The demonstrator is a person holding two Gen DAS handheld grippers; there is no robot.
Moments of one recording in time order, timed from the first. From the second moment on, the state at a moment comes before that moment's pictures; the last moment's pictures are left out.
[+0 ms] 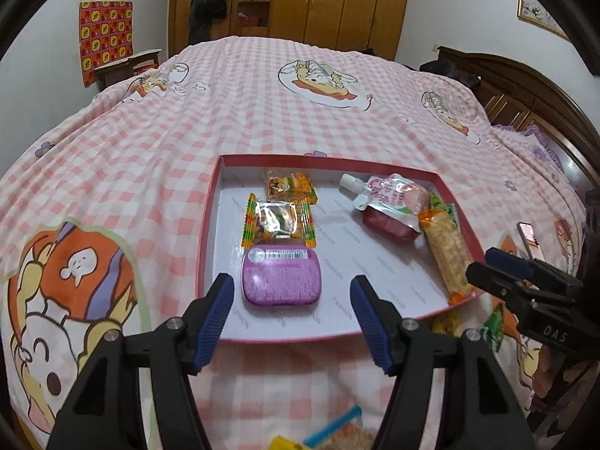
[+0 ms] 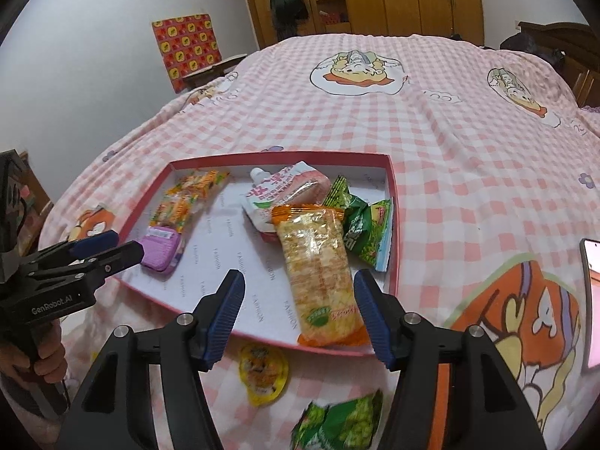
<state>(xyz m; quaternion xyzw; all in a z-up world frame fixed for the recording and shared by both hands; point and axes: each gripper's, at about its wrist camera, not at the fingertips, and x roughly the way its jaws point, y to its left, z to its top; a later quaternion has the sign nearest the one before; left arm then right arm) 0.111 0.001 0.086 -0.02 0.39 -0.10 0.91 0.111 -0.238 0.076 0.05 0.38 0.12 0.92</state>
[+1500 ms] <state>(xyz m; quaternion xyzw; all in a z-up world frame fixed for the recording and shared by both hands) 0.025 0.028 0.046 0.00 0.45 -0.12 0.89 0.016 -0.202 0.061 0.04 0.40 0.17 0.90</state>
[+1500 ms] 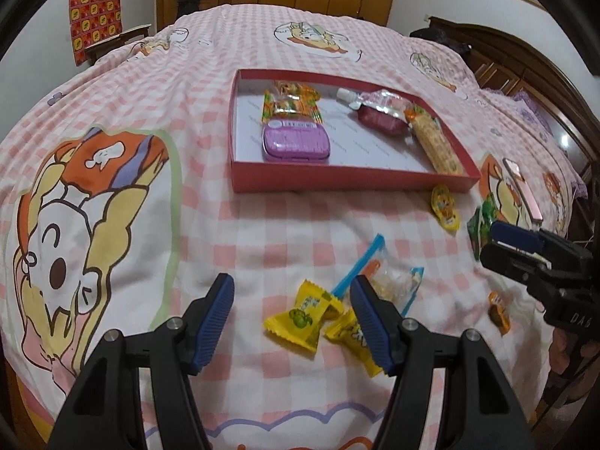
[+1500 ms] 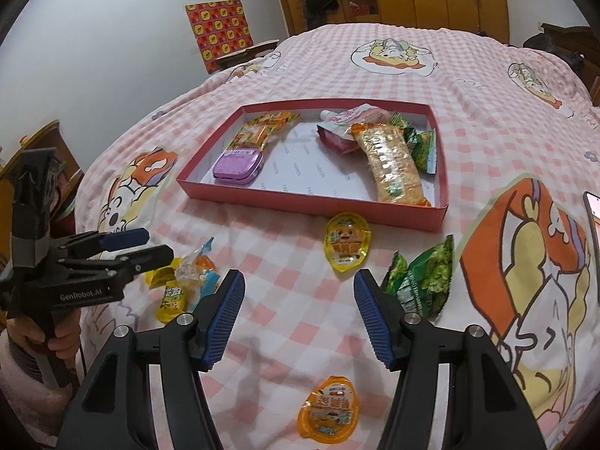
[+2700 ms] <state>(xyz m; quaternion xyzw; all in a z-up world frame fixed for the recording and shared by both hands) 0.018 0.054 0.042 -0.03 0.43 -0.12 0.90 0.020 -0.151 0.047 0.02 0.42 0.22 0.88</state>
